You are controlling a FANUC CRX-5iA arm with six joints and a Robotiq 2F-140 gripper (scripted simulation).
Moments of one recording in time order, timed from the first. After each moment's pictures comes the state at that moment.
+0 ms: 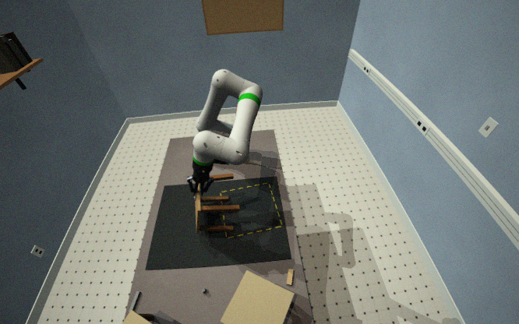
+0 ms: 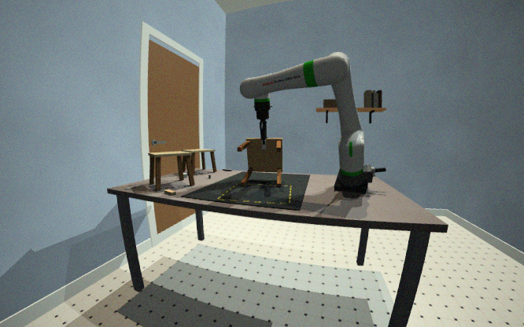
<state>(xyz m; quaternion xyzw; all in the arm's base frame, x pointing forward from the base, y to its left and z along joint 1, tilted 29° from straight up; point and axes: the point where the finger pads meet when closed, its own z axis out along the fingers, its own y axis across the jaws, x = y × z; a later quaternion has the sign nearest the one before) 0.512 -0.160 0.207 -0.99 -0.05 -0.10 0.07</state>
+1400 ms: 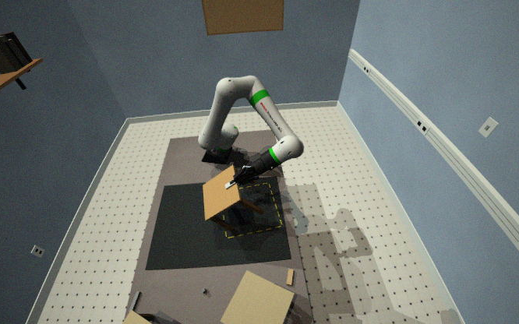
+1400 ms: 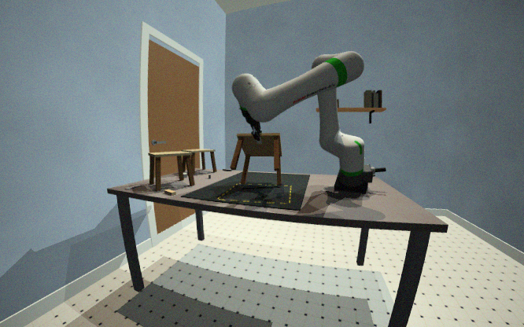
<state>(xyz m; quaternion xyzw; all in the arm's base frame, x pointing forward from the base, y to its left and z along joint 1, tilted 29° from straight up) 0.476 -0.011 0.320 -0.96 -0.02 -0.11 -0.25</state>
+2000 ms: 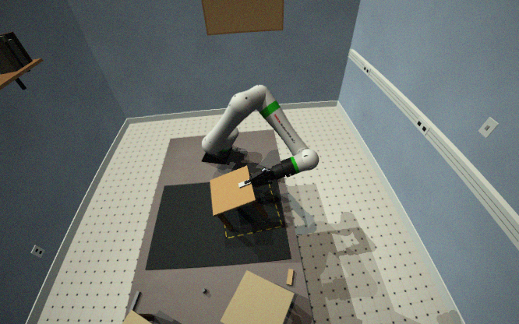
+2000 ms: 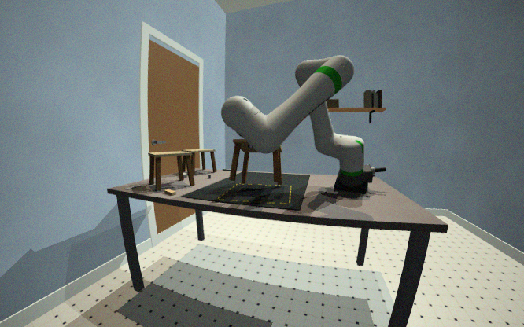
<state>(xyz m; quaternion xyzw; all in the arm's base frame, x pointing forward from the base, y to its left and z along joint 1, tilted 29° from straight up) 0.466 0.061 0.330 -0.92 0.00 -0.11 -0.39</state>
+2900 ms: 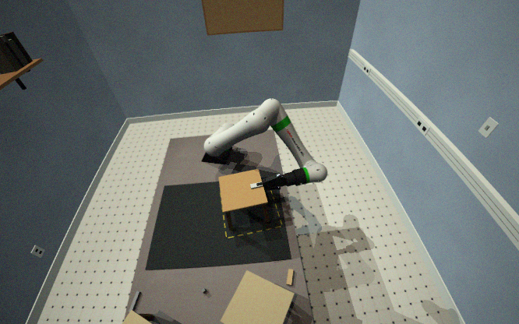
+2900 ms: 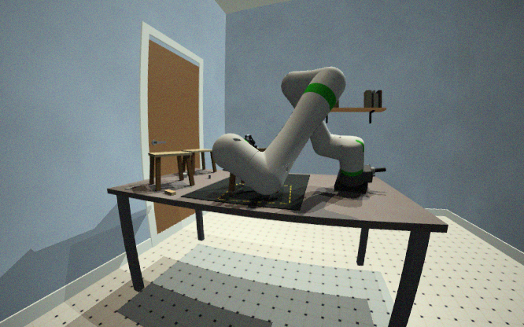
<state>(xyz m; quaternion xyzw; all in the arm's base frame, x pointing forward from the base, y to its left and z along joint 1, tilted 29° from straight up) 0.461 0.130 0.325 -0.86 0.01 -0.11 -0.50</state>
